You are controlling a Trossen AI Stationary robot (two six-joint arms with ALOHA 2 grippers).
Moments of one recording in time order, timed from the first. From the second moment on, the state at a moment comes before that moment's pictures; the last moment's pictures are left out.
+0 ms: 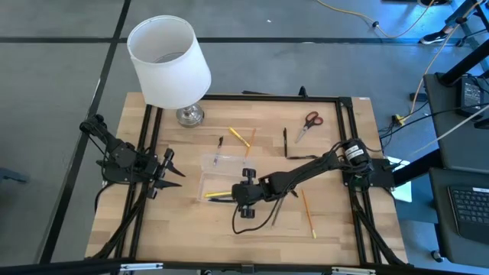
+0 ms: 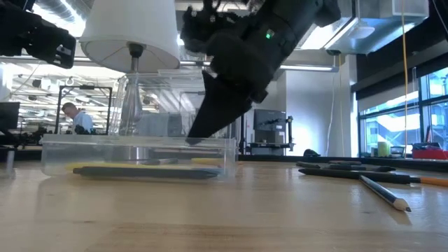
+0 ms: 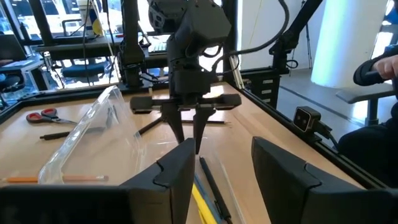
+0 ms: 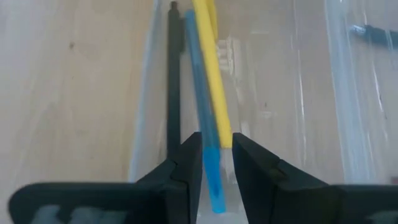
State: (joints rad) left arm -0.66 0.00 0.07 -0.14 -0.40 -0.01; right arm 0.31 2.08 1.42 -0.29 0.26 0.22
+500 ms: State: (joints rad) left arm -0.66 0.00 0.07 -0.14 -0.40 -0.01; right arm 0.42 1.96 1.42 -0.65 0.26 0.28
